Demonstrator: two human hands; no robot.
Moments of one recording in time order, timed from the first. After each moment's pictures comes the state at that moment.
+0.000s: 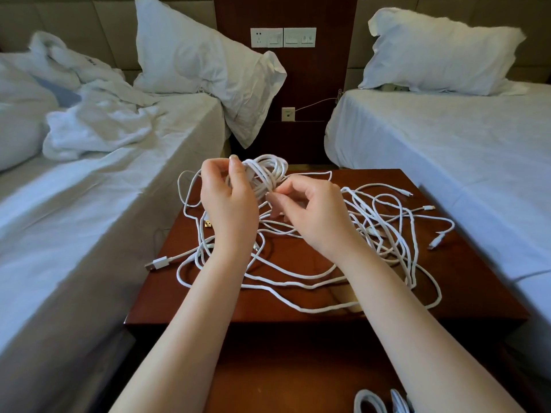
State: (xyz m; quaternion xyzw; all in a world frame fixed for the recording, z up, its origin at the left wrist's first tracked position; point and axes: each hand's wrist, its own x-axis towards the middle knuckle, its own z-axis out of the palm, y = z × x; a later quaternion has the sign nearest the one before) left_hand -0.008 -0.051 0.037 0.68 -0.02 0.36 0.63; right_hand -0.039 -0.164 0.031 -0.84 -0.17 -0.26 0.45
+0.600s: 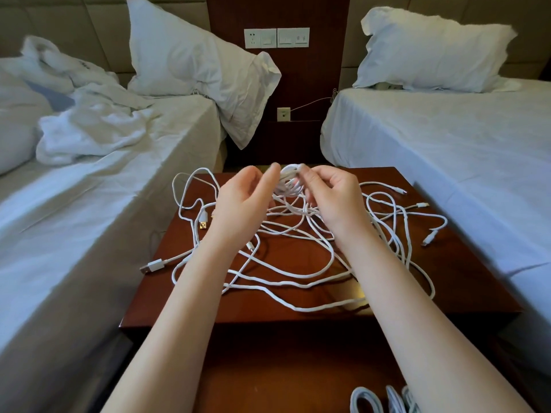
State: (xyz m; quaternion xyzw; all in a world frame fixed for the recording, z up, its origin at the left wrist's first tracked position) left_hand -0.012 -0.044 0.043 0.81 -0.18 0.11 0.55; right_hand -0.032 -0.187 0.036 -0.77 -0.02 -0.25 0.58
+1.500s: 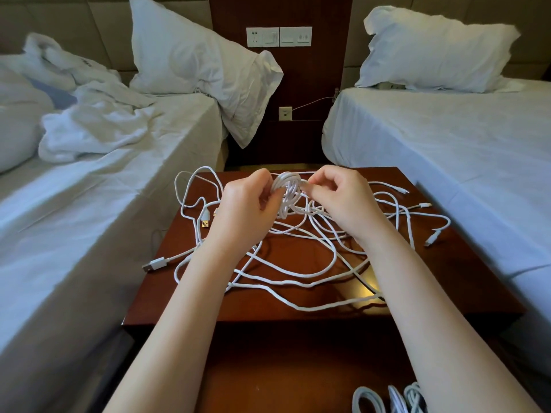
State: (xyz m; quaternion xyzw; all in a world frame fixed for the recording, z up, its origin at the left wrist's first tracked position) left_hand 0.002 -0.038 0.024 0.82 -0.30 0.31 0.37; right_hand -0.033 -0.203 0.040 -0.87 -0.02 -0.20 0.45
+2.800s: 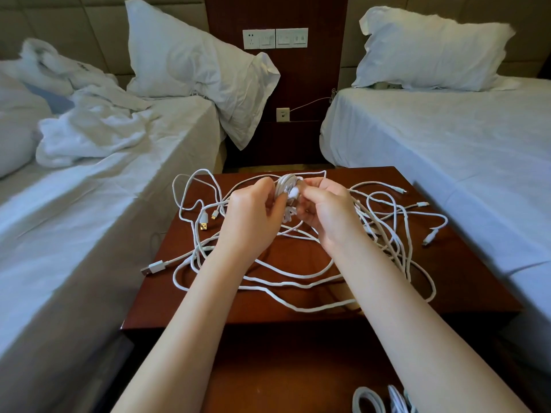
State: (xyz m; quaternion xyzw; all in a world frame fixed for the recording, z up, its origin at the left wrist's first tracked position) left_hand 0.000 -0.050 0.014 0.81 -0.30 0.34 0.37; right_hand -0.025 -0.177 0.024 -0.63 0.09 -0.13 0.76
